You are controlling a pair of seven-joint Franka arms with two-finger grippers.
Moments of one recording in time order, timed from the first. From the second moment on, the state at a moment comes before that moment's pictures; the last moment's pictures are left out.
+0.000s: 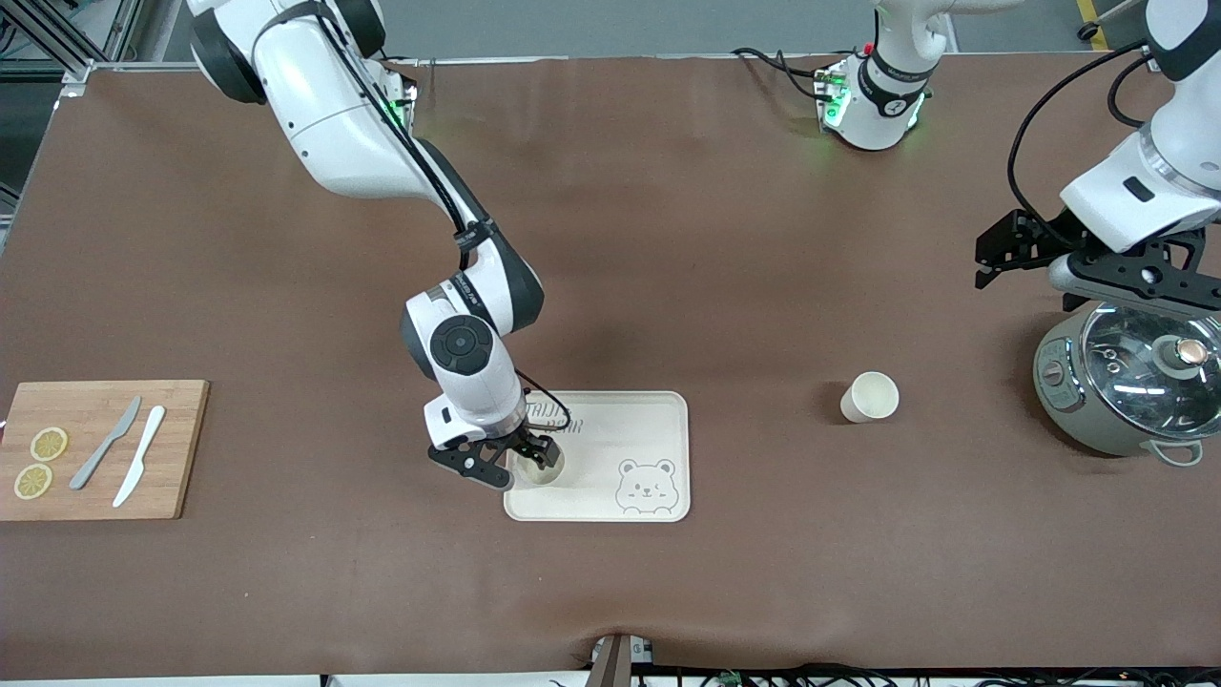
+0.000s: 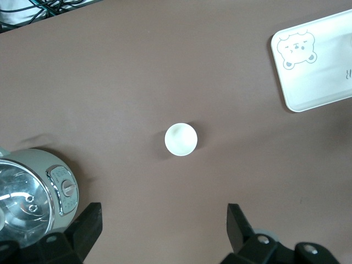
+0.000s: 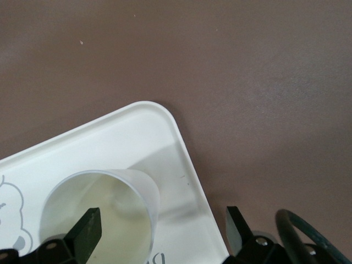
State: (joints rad) left arm -0.04 0.04 -0.11 -1.59 -0.02 1.72 0.16; right arm 0.52 0.86 -0.03 -1.32 -0.08 2.35 0.95
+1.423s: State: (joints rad) left arm -0.01 0.05 -0.13 -1.62 -0.02 1.72 0.16; right arm 0.54 0.86 -0.03 -1.32 -0.08 2.37 0.98
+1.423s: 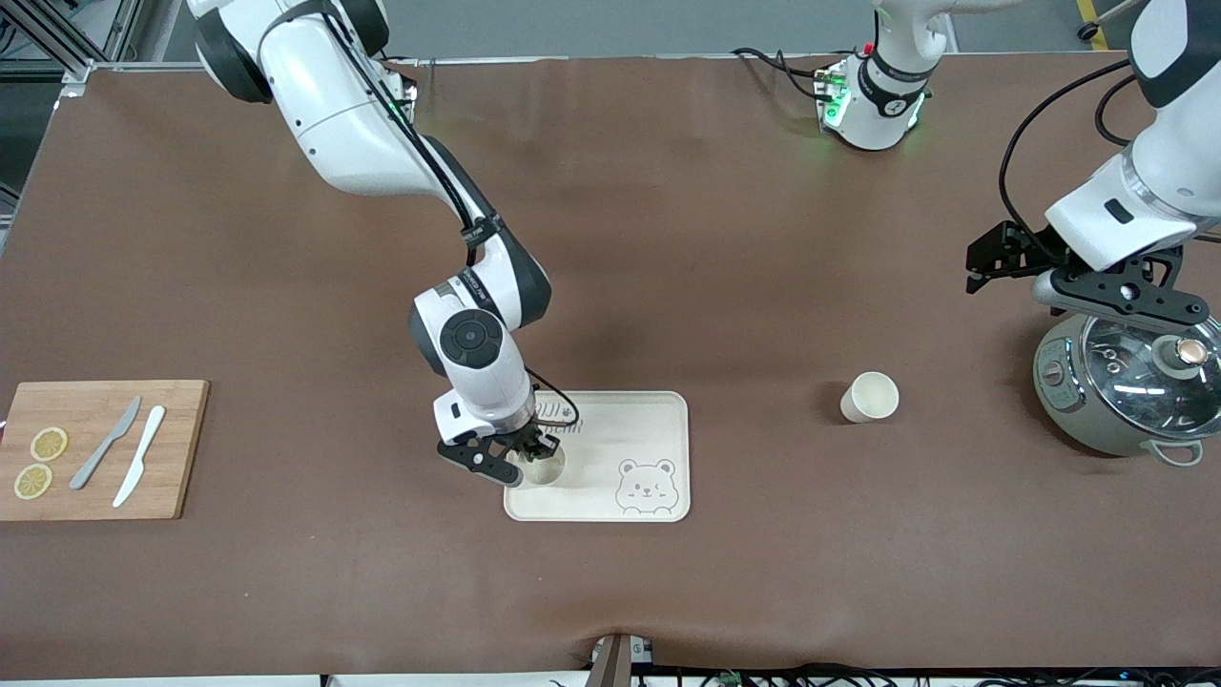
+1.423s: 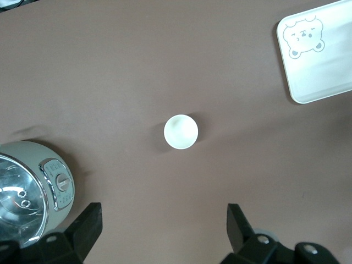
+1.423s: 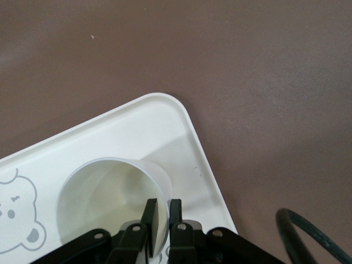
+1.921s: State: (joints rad) left arm -0.01 0.05 -0.13 -1.62 -0.02 1.72 0.16; right arm 0.54 0.84 -0.03 -1.28 -0.08 2.26 0.99
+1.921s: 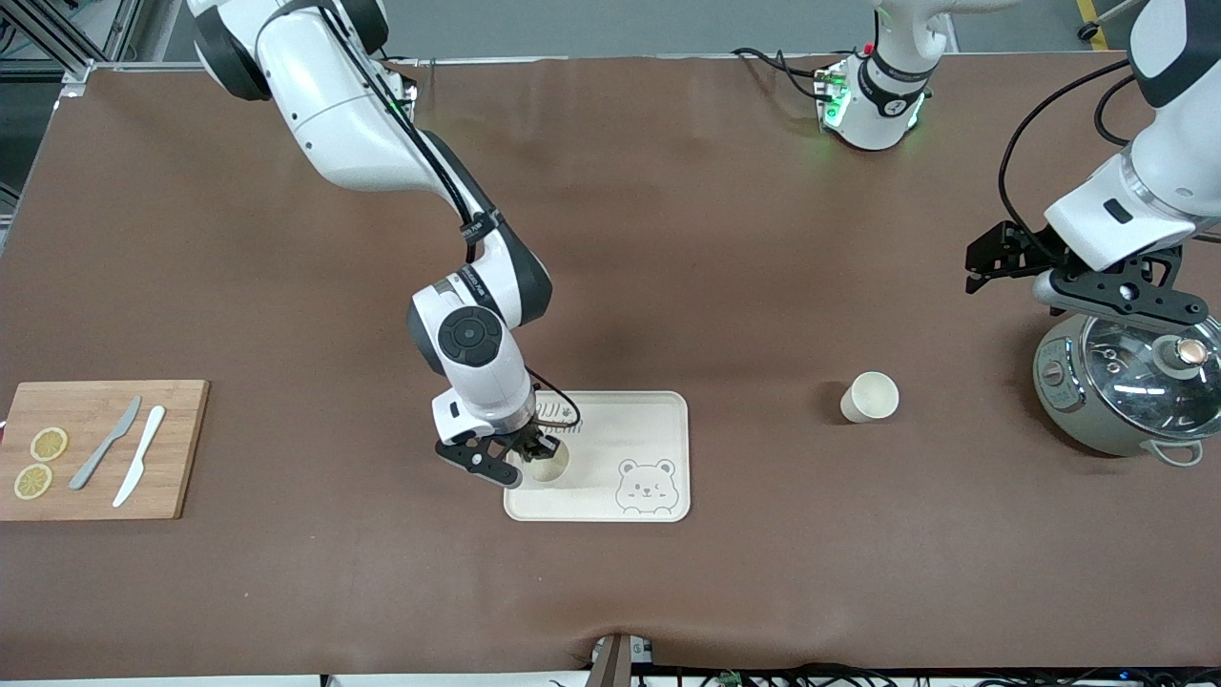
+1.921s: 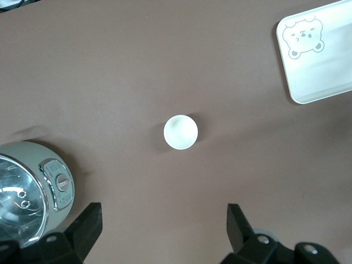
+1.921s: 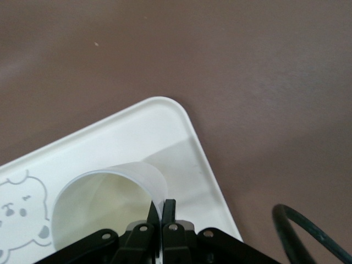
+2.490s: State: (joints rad) left arm -0.01 0.08 -0.13 -1.62 -0.02 1.78 0.16; right arm 0.44 0.61 -0.03 -1.28 -0.07 1.90 0.76
